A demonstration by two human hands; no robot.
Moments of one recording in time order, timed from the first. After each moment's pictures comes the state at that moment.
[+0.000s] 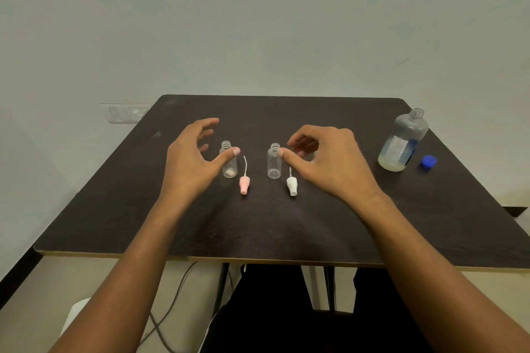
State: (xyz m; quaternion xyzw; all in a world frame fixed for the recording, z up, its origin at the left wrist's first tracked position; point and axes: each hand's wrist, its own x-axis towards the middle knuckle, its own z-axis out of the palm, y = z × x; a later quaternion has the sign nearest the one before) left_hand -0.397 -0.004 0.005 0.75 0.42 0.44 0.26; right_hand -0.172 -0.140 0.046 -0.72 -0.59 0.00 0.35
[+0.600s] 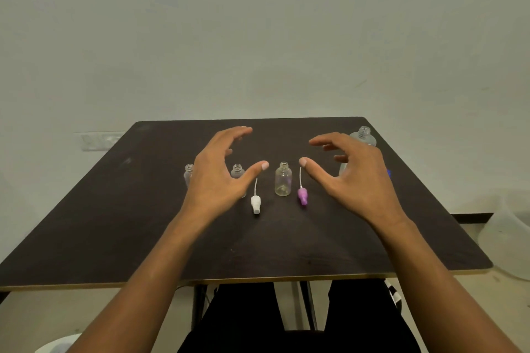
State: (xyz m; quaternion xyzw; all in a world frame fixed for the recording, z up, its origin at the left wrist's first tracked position) left_hand -0.306 -0.077 0.043 0.81 0.29 0.44 0.26; right_hand -0.090 -0.215 0.055 -0.70 -0.56 -0.07 0.44
